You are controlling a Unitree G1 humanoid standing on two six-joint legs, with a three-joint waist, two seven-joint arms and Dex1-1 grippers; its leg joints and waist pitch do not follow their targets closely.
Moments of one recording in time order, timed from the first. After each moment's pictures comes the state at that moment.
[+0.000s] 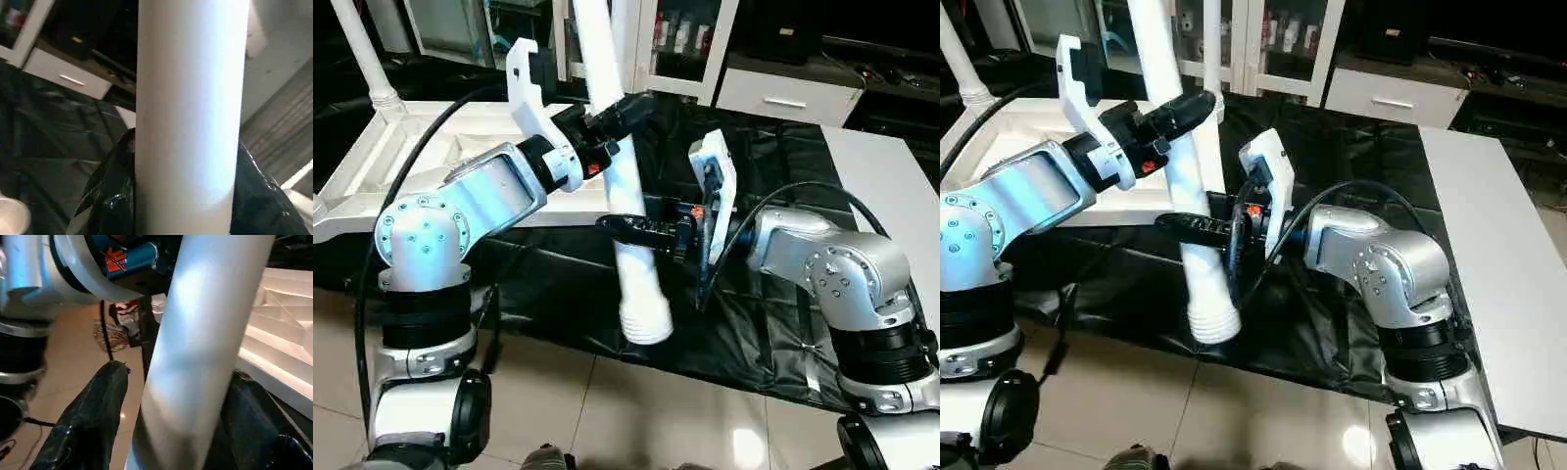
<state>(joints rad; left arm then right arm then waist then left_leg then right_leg) -0.76 0.24 0.18 -0.09 -1.13 0.99 0.06 -0.63 -0.29 0.10 -0.11 0.67 0.95 0.73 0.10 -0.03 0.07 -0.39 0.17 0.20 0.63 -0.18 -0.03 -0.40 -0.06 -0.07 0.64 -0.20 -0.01</state>
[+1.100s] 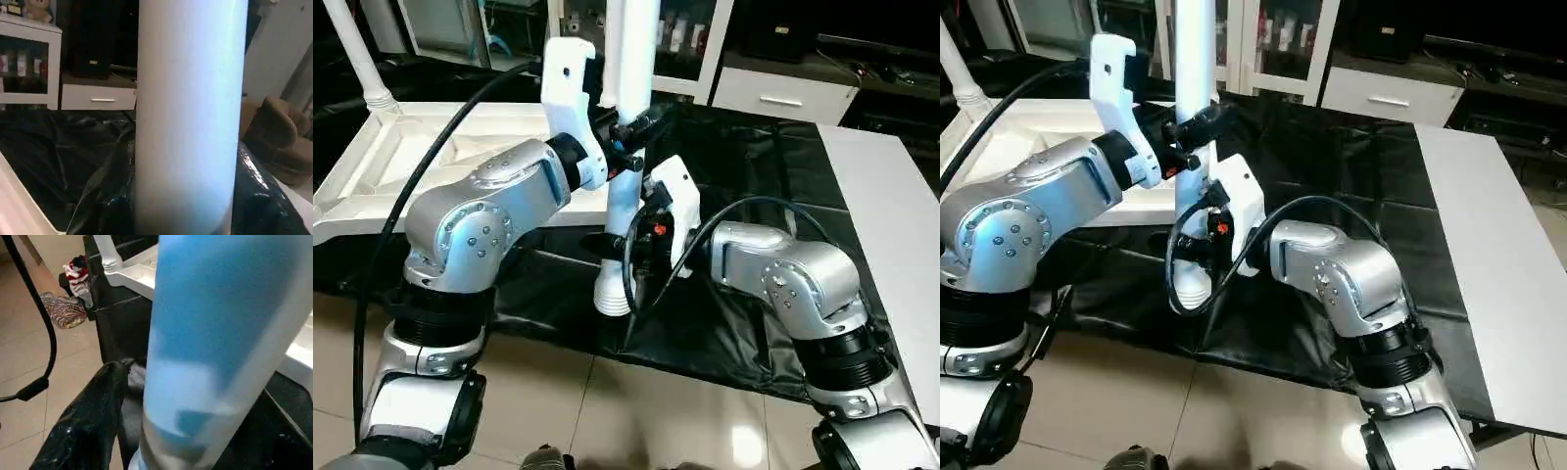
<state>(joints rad) -0.78 0.28 -0.04 -0.13 -0.76 0.83 -0.15 -0.63 -0.19 0.20 -0.06 0.52 0.99 0.54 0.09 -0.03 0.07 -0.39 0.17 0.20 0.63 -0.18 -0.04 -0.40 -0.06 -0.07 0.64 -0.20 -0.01</state>
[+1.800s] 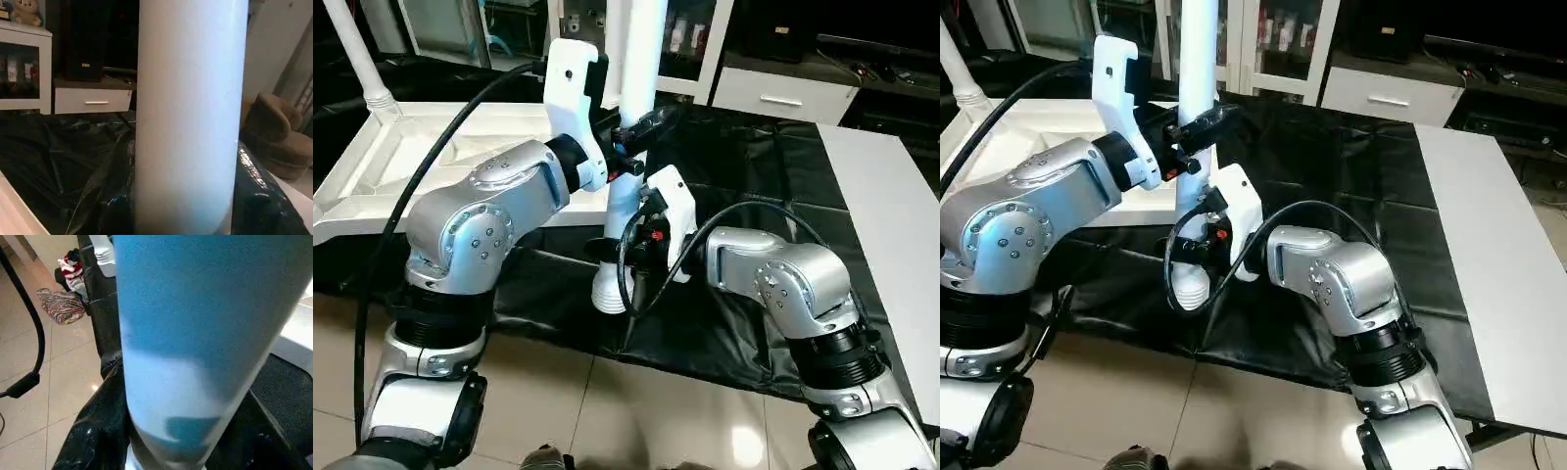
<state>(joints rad) -0.78 0.27 -0.04 -0.13 -0.72 0.83 -0.21 -0.63 -0.18 0.21 -0.02 0.50 0.99 0.54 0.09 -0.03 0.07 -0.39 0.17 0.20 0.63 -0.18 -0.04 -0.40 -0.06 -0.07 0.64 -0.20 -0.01</state>
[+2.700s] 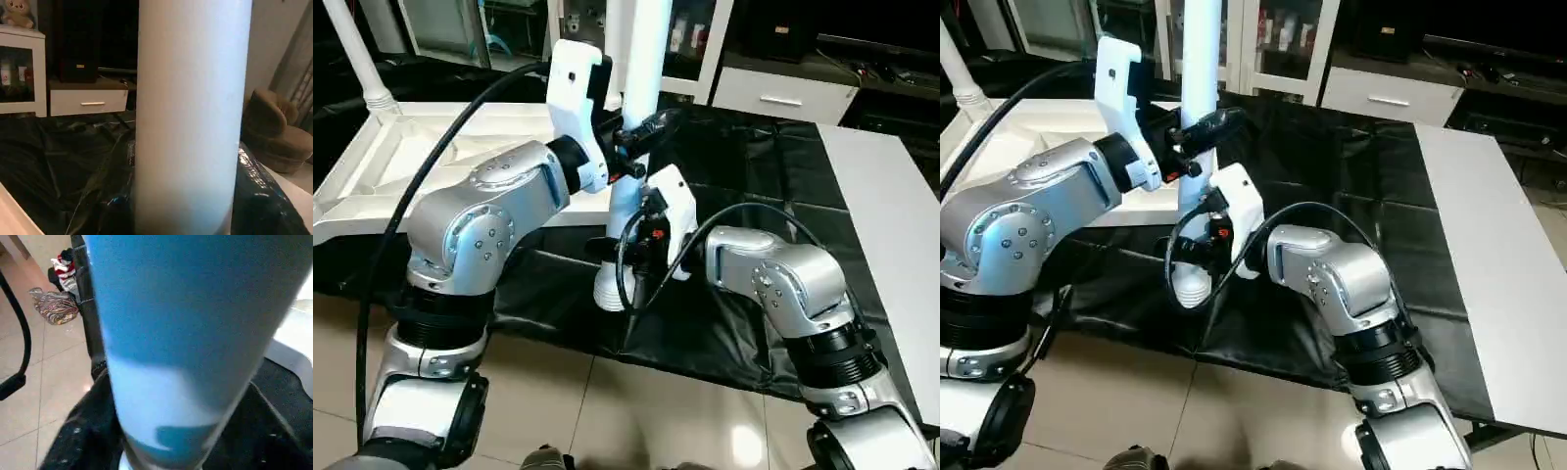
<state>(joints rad) -0.77 0.26 -0.04 -0.14 -0.68 0.83 -0.26 -0.63 -0.17 0.21 0.01 0.46 0.95 0.56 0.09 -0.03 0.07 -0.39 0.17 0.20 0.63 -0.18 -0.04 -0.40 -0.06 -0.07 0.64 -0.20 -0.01</state>
